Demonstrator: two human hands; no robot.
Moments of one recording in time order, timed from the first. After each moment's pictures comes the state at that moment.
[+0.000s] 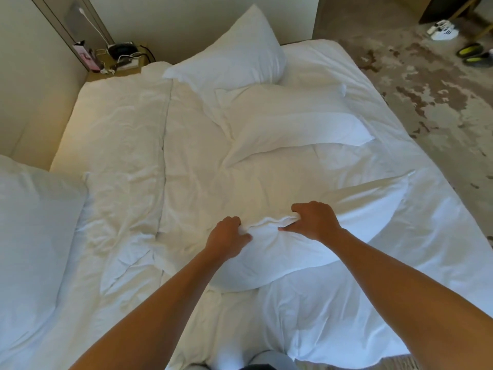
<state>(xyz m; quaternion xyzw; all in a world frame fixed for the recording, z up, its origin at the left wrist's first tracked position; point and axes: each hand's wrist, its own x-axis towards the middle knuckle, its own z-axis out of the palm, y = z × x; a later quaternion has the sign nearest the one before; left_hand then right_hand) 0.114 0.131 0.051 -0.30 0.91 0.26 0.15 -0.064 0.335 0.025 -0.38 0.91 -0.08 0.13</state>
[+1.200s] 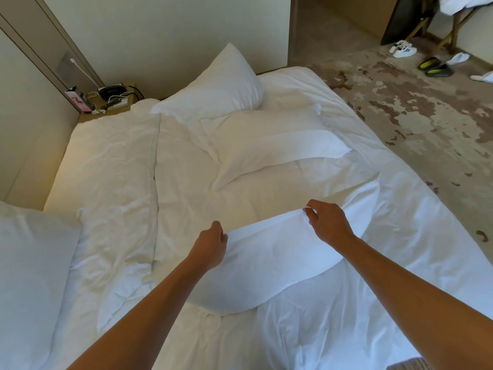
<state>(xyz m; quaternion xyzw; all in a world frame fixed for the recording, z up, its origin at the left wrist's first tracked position) 0.113 0.129 0.118 -0.31 0.90 0.27 0.14 -0.068 0.388 0.084 -0.24 0.94 -0.24 0.08</state>
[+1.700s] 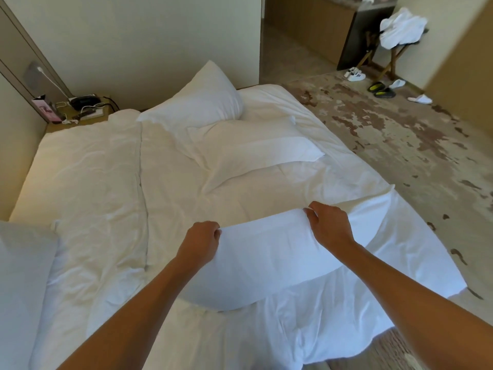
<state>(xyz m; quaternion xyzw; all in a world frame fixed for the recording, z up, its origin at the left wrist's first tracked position) 0.174 0.096 0.141 -0.15 0.97 0.20 0.02 0.033 0.395 0.133 -0.17 0.97 -0.16 -0.02</state>
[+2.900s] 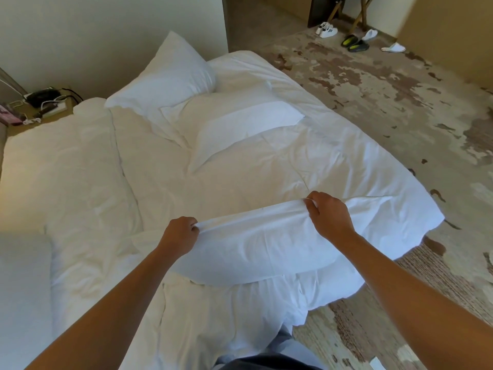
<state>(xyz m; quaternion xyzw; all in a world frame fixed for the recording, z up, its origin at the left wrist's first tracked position) 0.216 0.067 0.108 -0.17 0.96 0.19 0.13 0.117 0.435 0.099 -0.10 0.97 -0.23 0.01</state>
